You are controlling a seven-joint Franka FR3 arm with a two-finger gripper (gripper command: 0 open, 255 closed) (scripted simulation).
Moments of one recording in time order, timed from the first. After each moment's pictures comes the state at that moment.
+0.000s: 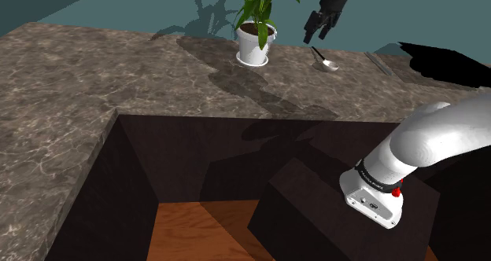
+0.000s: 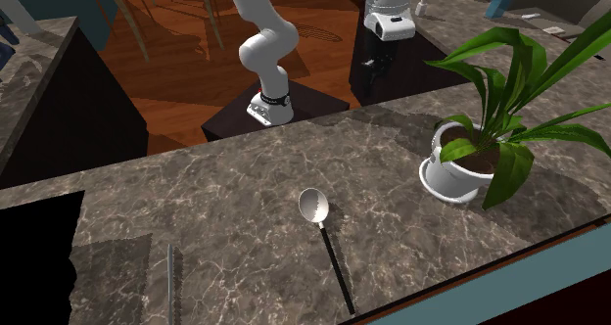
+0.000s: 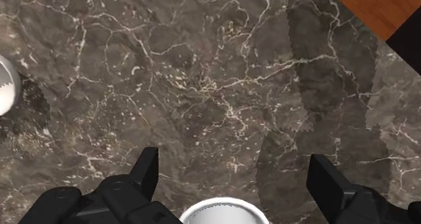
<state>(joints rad) -0.12 -0.46 -0.09 -2.28 -0.02 1.92 -0.10</state>
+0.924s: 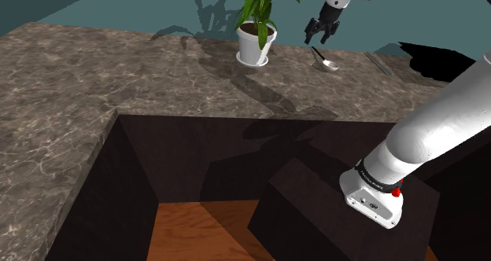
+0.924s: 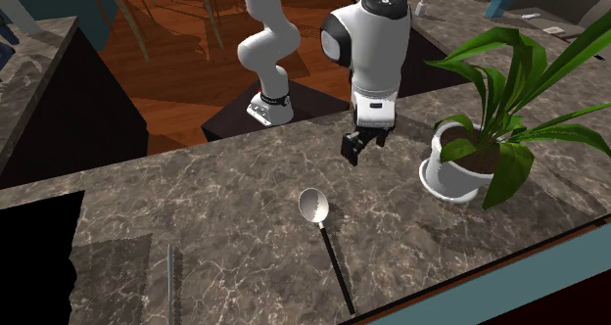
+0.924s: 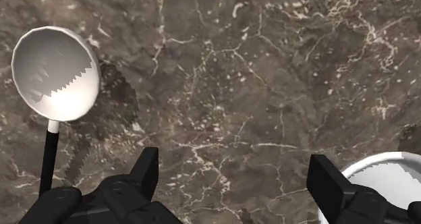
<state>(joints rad) -0.23 -0.08 -0.26 -2.09 0.05 2.12 -0.15</state>
